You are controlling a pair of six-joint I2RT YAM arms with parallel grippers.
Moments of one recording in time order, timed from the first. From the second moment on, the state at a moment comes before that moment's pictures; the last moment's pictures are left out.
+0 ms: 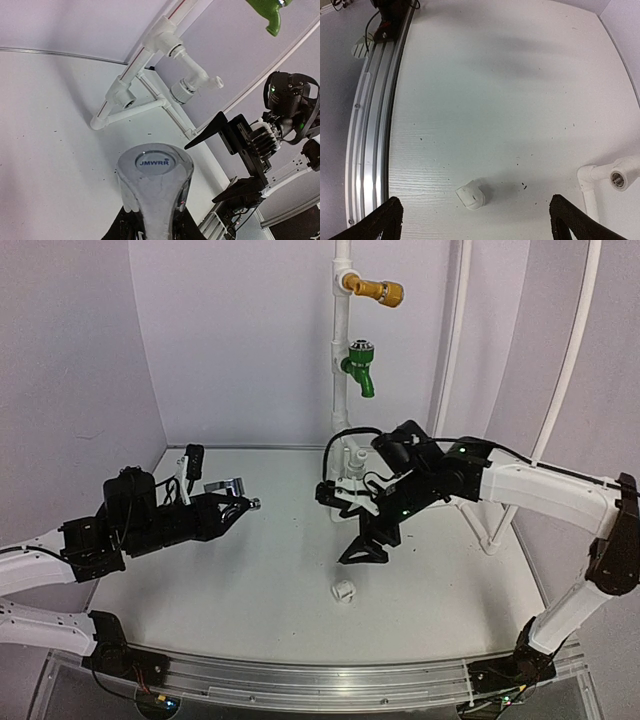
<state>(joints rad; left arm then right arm) -0.96 0.86 0.66 0.02 -0.04 -0.68 0.89 1.55 1.38 -0.71 -0.38 -0.55</state>
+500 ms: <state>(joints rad) -0.96 0.86 0.67 -0.12 -0.16 -0.73 1.05 1.86 1.51 -0.95 0.03 -0.74</state>
